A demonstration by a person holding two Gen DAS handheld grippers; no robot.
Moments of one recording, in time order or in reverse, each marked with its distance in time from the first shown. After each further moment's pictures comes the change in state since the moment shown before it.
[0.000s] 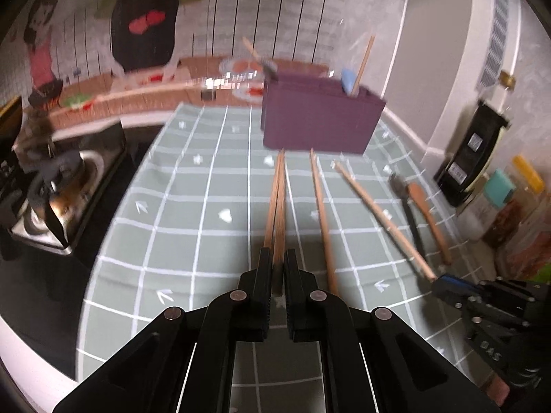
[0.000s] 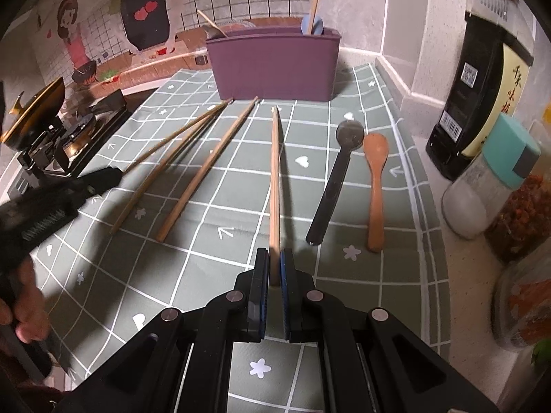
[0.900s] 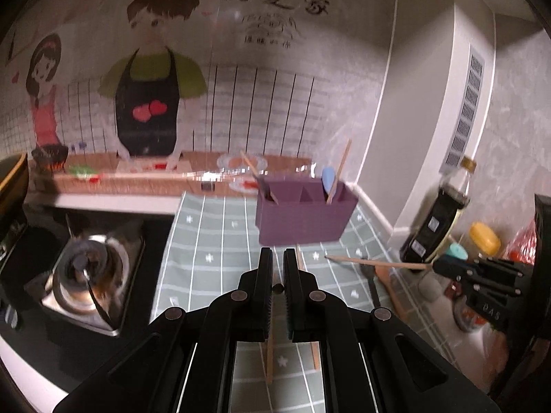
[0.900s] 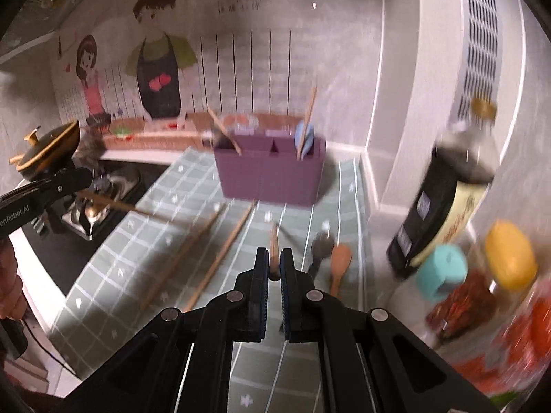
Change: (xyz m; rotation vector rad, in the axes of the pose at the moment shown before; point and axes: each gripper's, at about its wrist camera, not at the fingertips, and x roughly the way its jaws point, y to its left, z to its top) left arm -0.091 0.019 0.083 0.020 -0.200 -0.075; right arm -0.093 -0.006 0.076 -0.057 -0.233 -0.021
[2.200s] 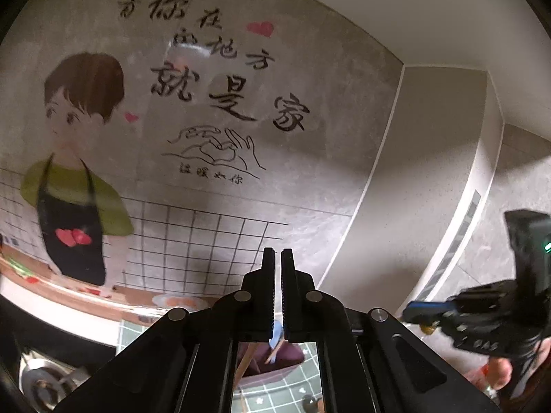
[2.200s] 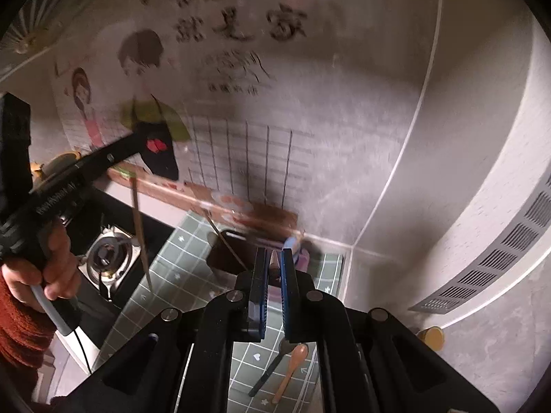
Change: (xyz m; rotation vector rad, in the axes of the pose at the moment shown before) left arm 0.060 -0.010 0.220 -0.069 -0.194 -0.245; right arm -0.014 -0.027 0.238 -0.085 0.112 0.035
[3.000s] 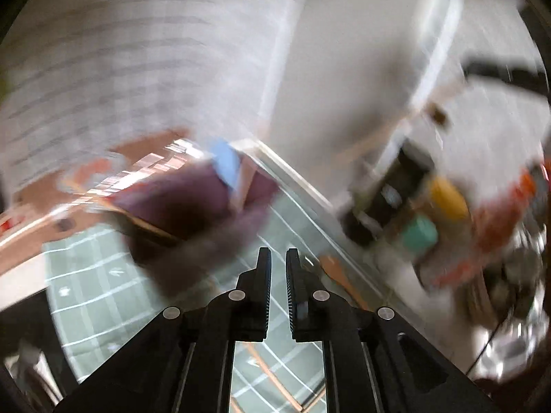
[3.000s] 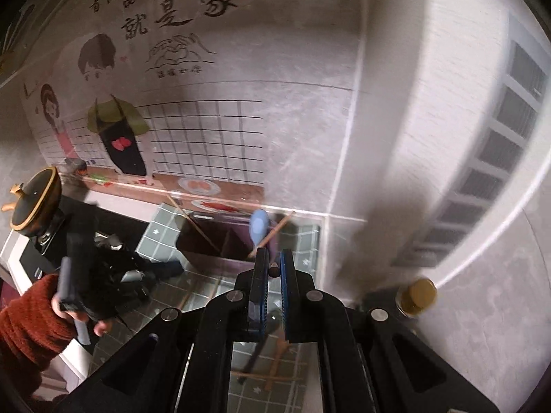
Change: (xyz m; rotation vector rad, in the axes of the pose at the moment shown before) left arm 0.098 -0.012 -0.181 0.279 0.594 -0.280; right arm -0.001 -0.046 -0.047 0.141 0.021 -0.069
